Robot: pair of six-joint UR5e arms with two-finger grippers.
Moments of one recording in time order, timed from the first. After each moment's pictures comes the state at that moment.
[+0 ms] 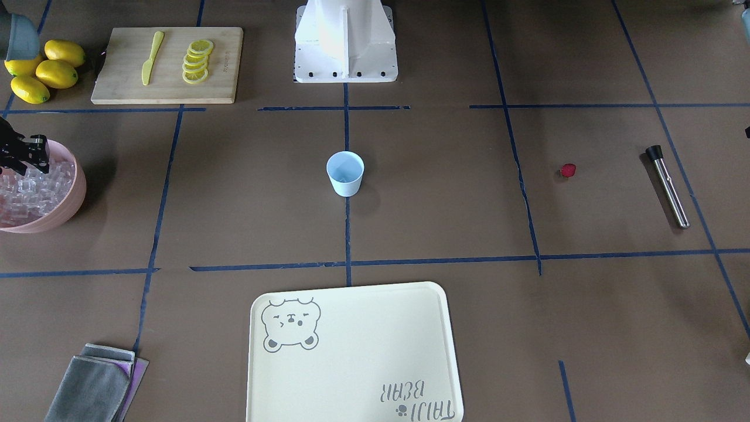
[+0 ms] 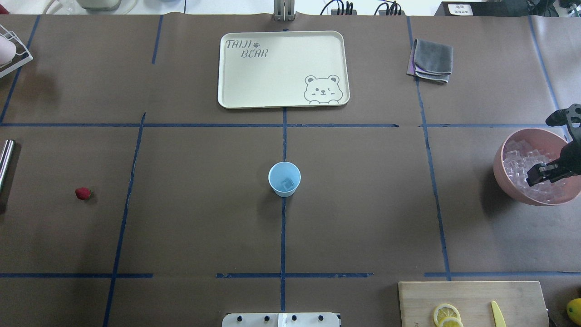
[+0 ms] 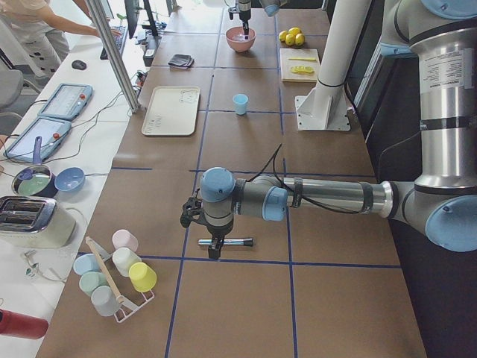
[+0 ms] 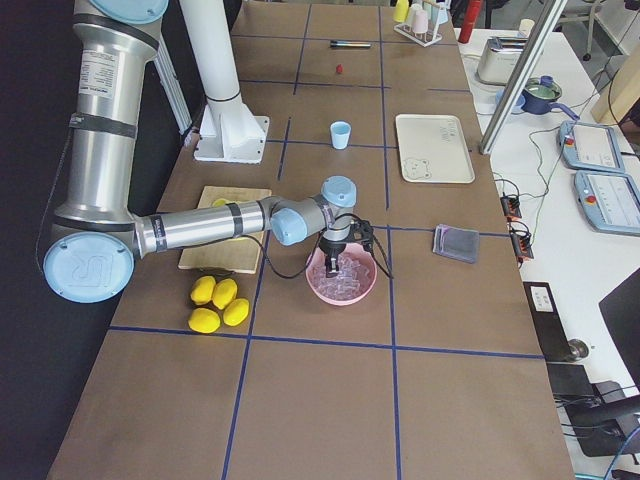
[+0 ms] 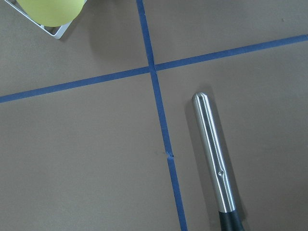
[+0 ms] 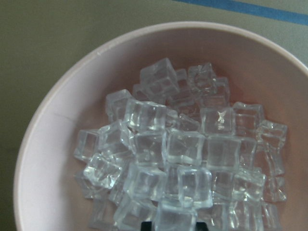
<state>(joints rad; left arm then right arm) -1.49 -1.43 -1.74 -1.67 -2.32 0.04 1.02 -1.73 1.85 -1.32 2.18 0.52</state>
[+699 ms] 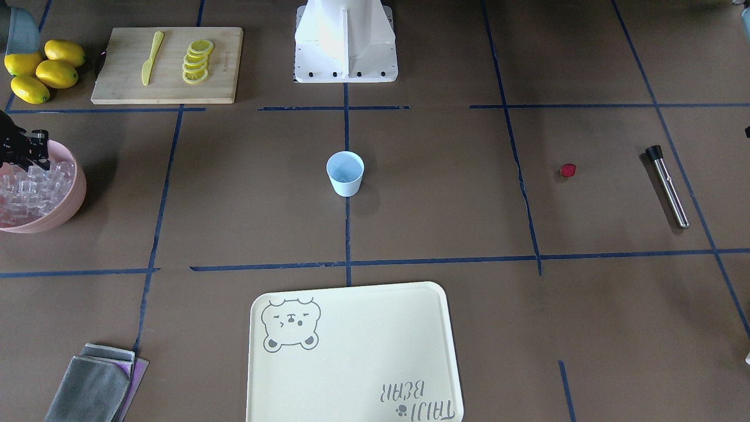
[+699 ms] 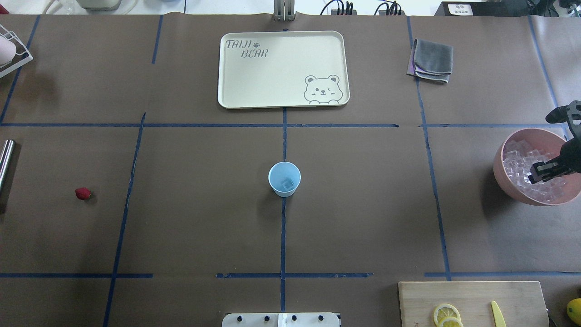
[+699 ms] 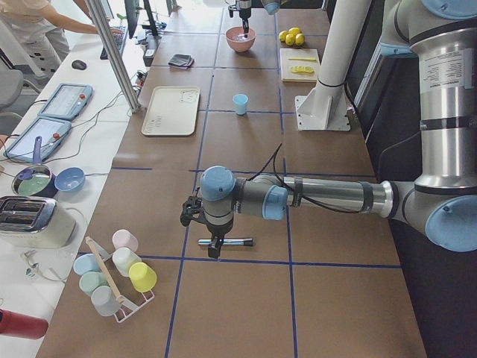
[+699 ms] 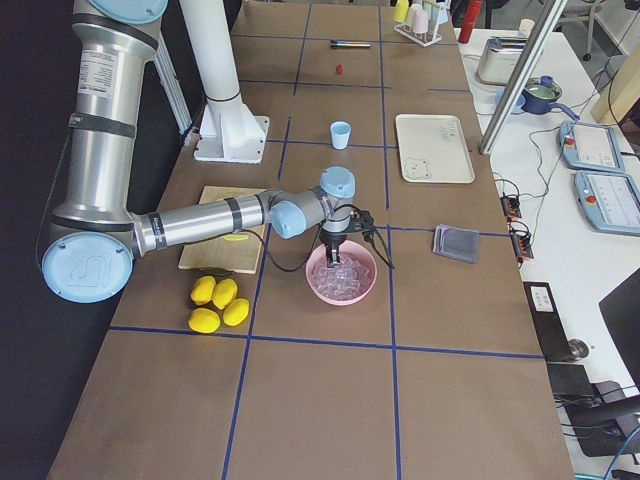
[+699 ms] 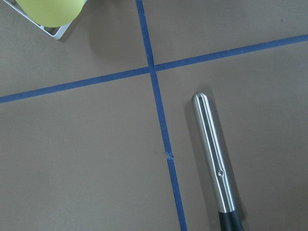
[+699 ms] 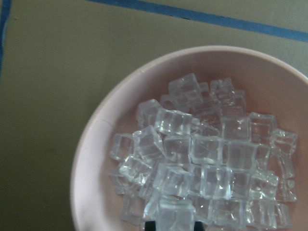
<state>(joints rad) -1.49 -1.43 -1.75 -1.67 -2.32 0.04 1.03 -1.74 1.93 -1.33 2.19 0.52</state>
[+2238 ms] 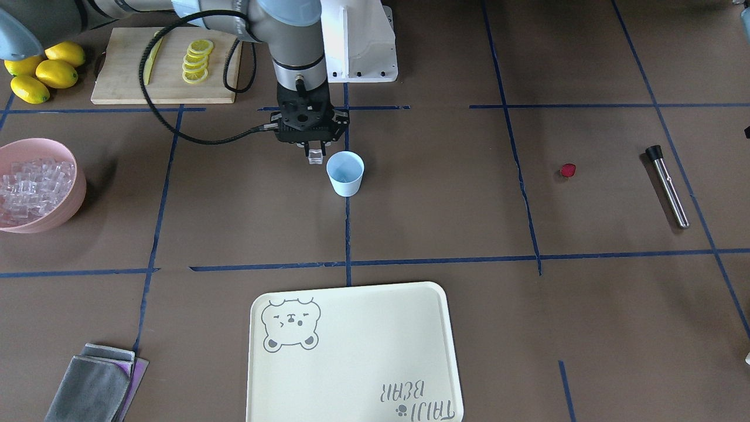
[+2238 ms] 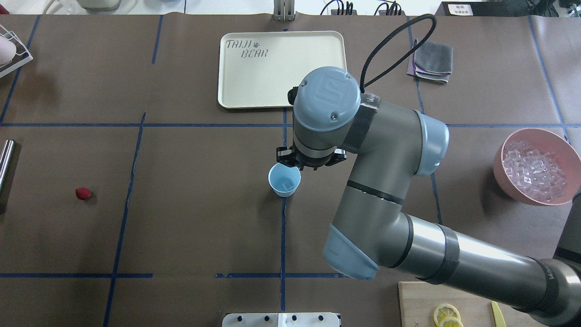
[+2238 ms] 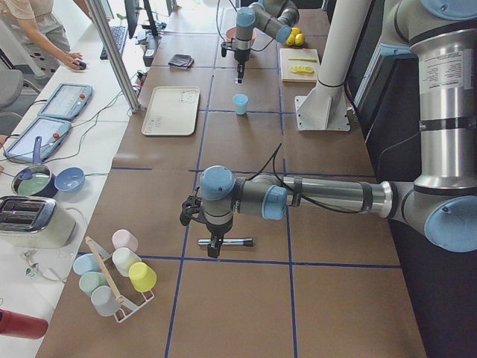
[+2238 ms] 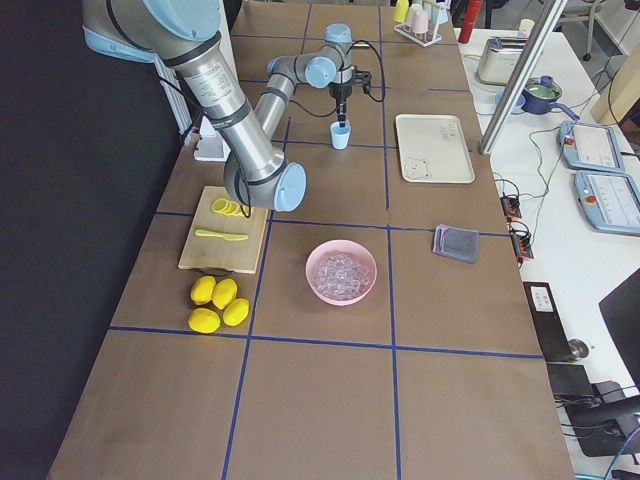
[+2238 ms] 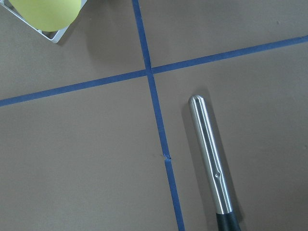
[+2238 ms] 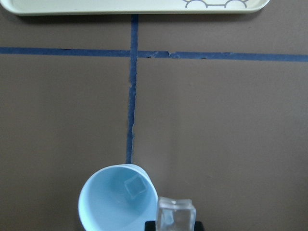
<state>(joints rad) -1.49 -1.43 -1.75 -1.67 -2.32 0.04 0.50 -0.78 1.76 -1.81 1.82 1.20</state>
